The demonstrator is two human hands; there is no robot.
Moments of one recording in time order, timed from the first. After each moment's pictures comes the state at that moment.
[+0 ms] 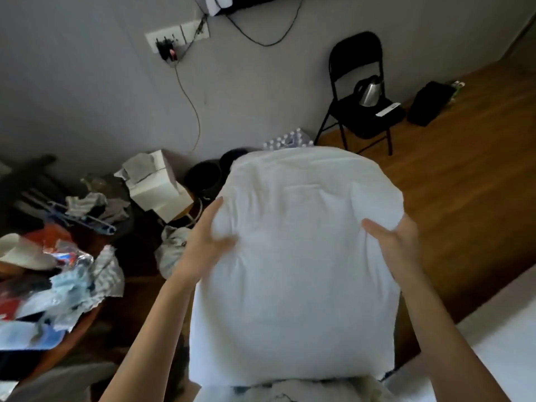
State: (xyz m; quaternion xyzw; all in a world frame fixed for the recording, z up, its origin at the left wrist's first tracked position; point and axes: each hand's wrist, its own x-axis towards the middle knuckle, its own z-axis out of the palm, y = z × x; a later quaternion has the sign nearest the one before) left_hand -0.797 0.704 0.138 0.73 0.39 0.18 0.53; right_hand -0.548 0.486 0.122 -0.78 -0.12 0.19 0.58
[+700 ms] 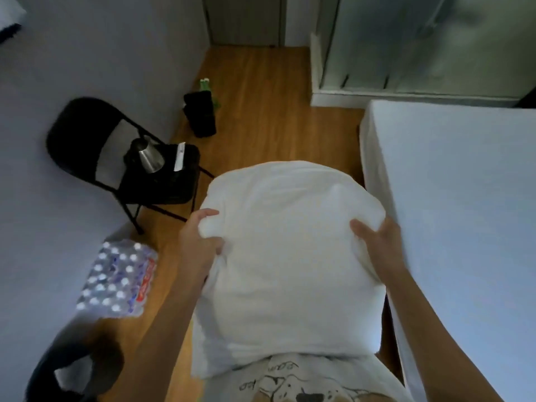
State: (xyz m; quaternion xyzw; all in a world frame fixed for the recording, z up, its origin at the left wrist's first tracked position) left_hand -0.150 0.792 0.124 0.80 0.13 -0.02 0.59; right_hand -0.189 0.489 0.109 -0.76 0.28 -0.07 0.58
